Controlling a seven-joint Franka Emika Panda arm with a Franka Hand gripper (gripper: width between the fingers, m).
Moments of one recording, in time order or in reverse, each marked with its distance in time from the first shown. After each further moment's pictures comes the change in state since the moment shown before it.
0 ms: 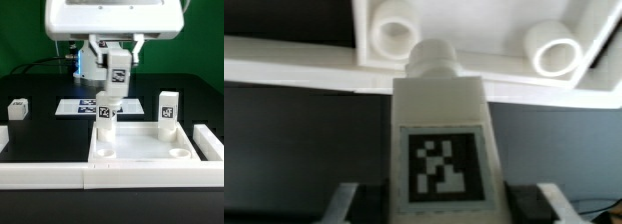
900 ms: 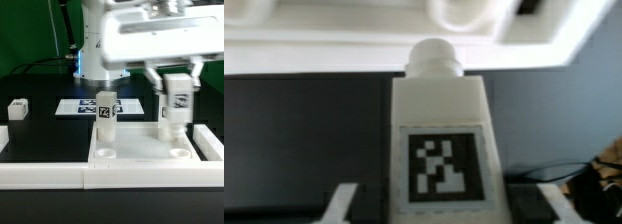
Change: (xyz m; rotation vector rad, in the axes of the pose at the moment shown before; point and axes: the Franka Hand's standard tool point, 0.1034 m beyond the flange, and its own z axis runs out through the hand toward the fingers) arm 0.028 -0.100 0.048 0.096 0.040 0.095
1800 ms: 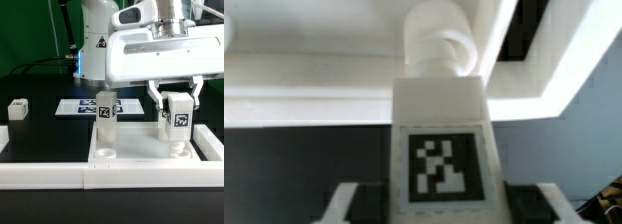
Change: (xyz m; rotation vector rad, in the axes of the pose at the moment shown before) arm -0.028 0.003 0.017 -0.014 -0.038 -0.012
